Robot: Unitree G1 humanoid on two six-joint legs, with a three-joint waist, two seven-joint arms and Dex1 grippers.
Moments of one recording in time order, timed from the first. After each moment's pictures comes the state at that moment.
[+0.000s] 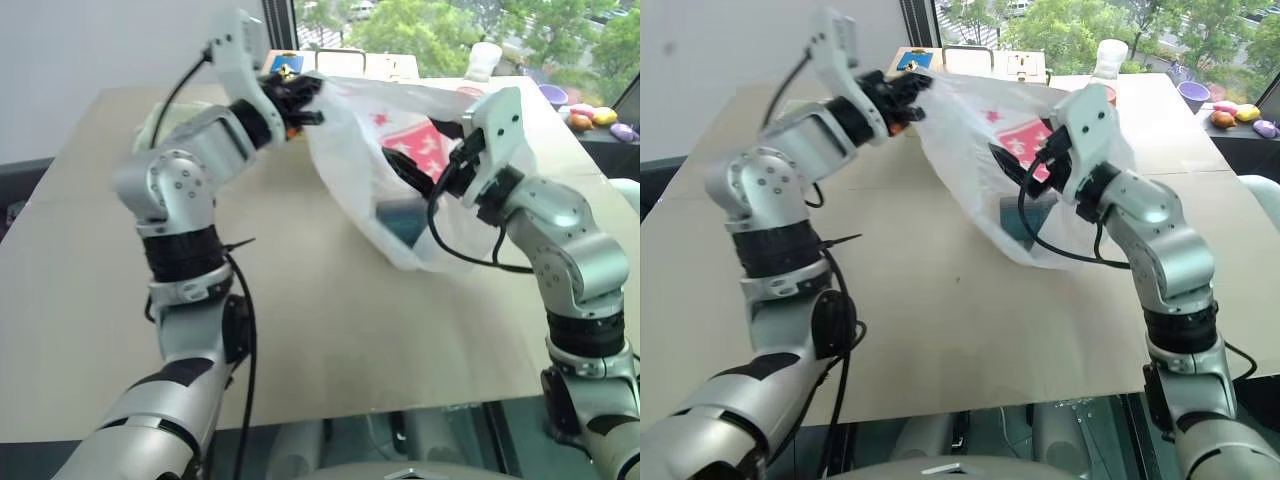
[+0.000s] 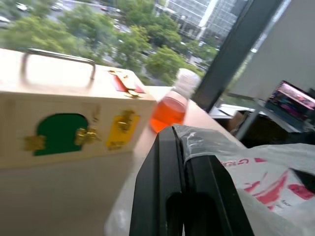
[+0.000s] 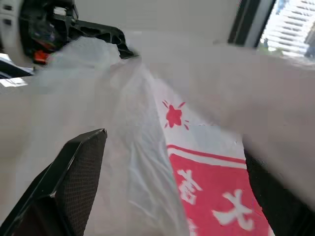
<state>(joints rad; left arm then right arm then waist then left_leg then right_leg) -1.06 0.34 0.34 0.02 -0.57 1.03 -0.25 -0.72 -0.41 0.03 -0.32 0.38 0.57 0.51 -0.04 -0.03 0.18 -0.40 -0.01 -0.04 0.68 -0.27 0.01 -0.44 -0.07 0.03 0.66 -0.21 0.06</state>
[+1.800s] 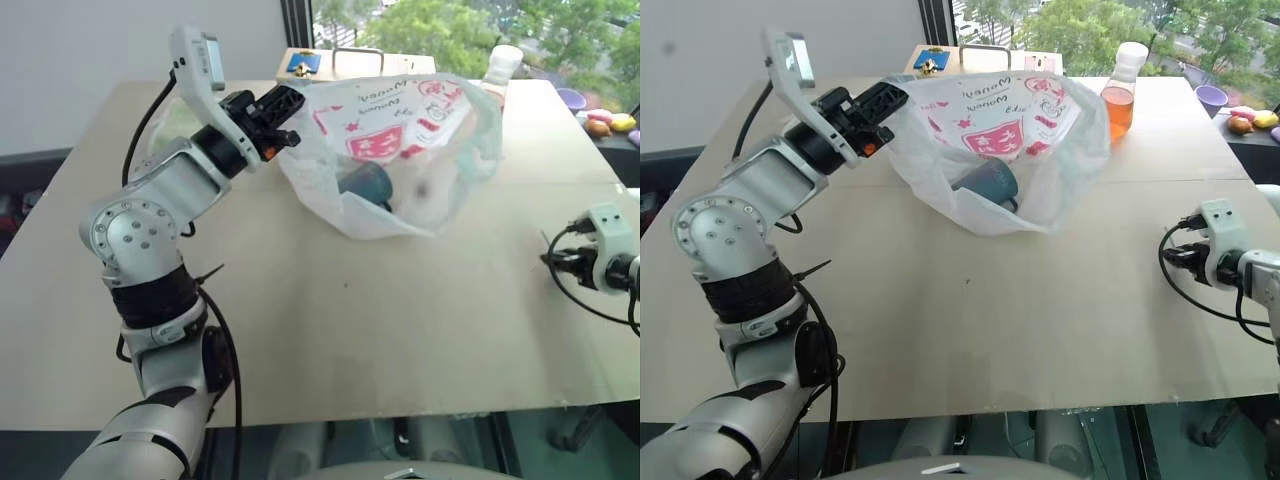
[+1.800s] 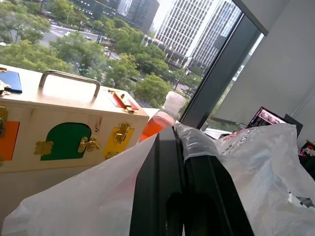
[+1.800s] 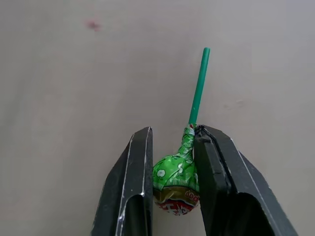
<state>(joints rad) -0.85 0.38 0.38 -0.23 -0.95 1.04 -0.18 -0.27 -0.89 -0.30 -0.12 0.53 1.07 0.63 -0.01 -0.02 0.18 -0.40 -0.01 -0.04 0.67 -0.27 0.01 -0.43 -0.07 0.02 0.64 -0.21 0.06</state>
